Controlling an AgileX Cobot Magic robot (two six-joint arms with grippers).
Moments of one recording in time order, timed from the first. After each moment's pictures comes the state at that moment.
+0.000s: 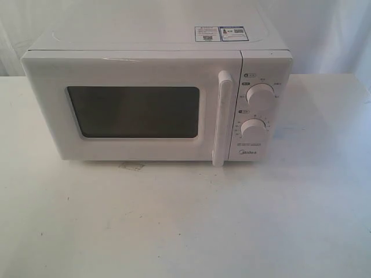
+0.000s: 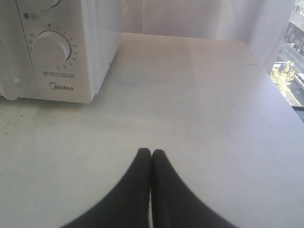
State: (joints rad) left arm 0.03 0.01 0.02 -0.16 0.42 0.05; right arm 0.02 0.01 -0.01 -0.20 0.36 0.19
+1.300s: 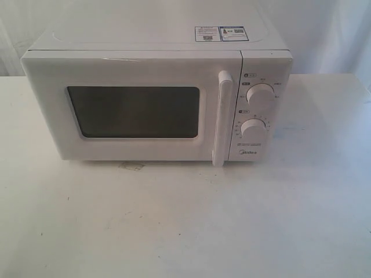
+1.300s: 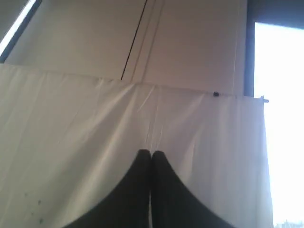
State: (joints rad) left arm 0.03 0.01 0.02 -0.16 0.42 0.05; right arm 0.02 0.09 -0.28 -0.14 -0.52 -0.04
